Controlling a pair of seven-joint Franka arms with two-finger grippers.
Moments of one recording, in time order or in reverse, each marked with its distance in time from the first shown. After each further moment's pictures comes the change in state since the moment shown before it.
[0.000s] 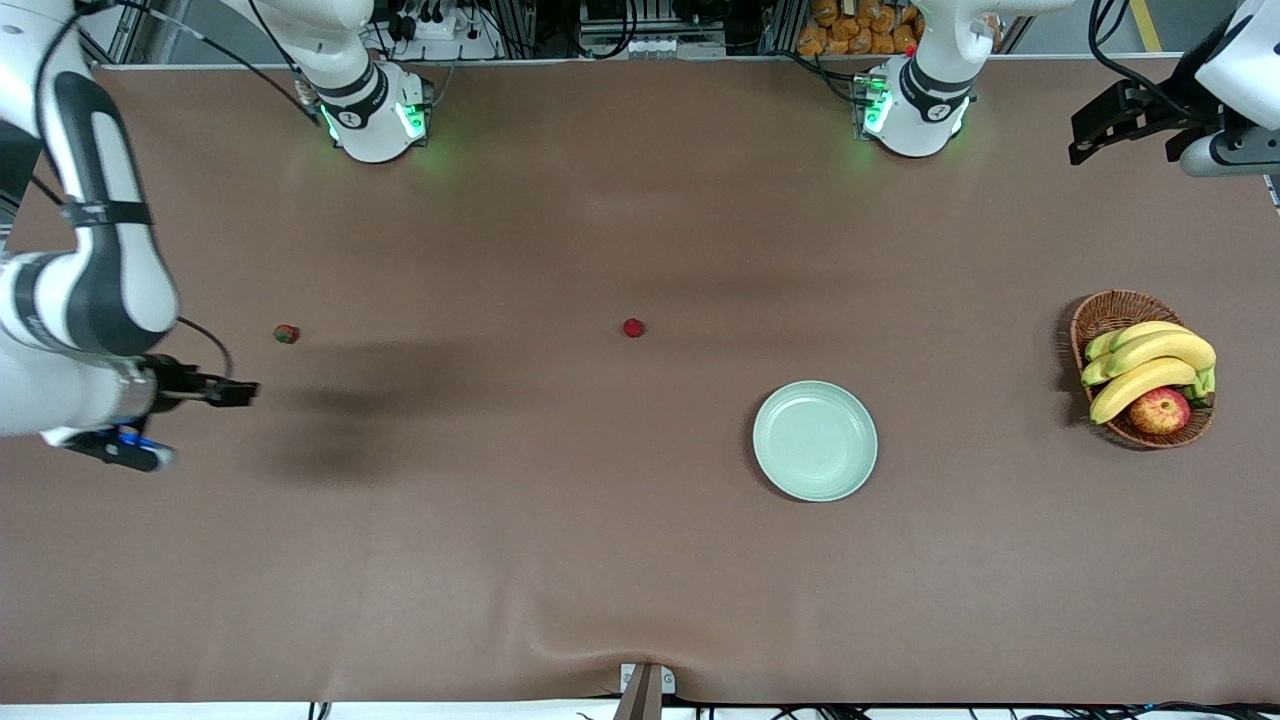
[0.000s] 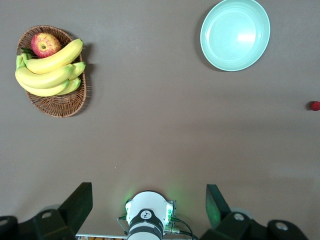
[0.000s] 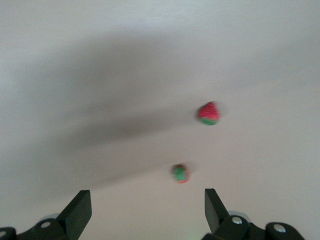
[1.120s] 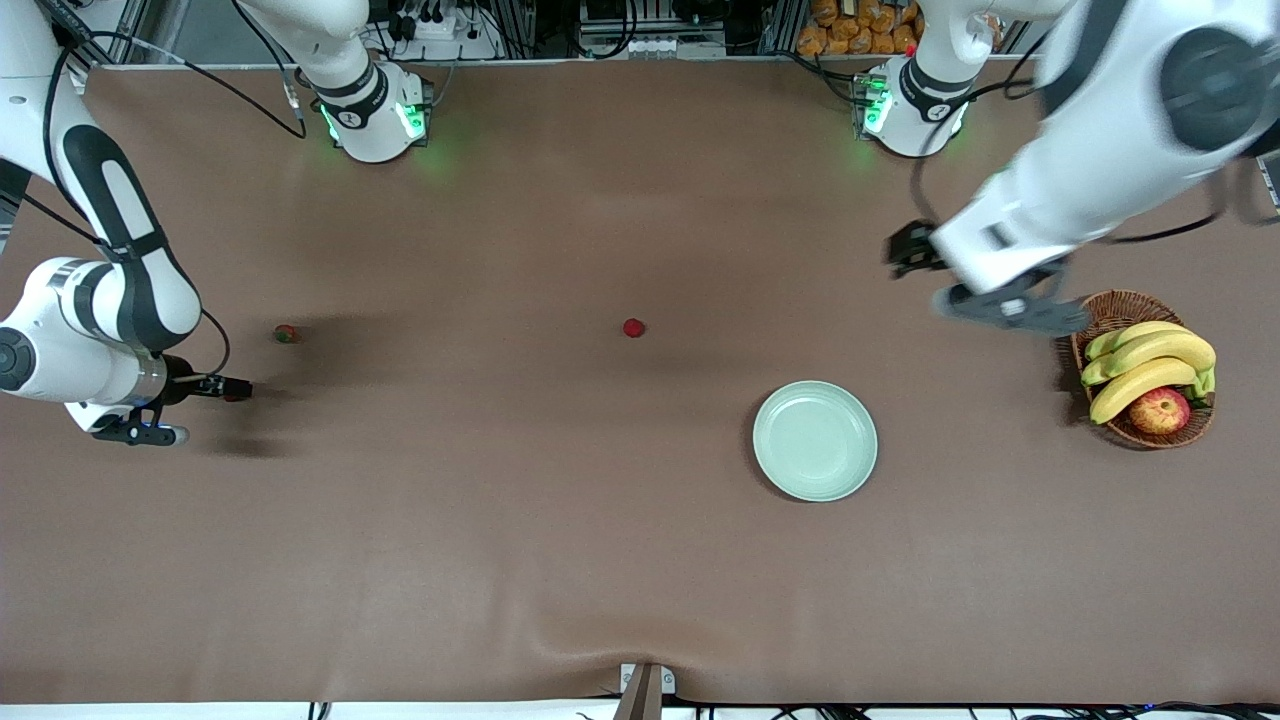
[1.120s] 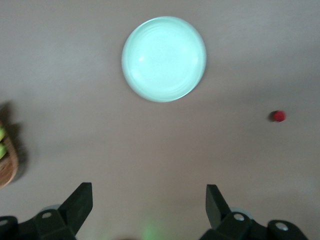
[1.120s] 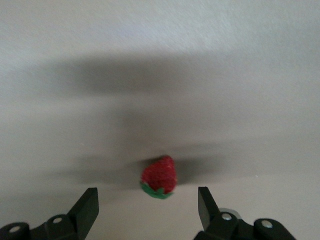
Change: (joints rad) left arm -0.214 0.296 -0.067 0.021 -0.055 0.316 -0.056; right arm -0.165 0.085 -0.001 -0.280 -0.059 0.475 -0.262
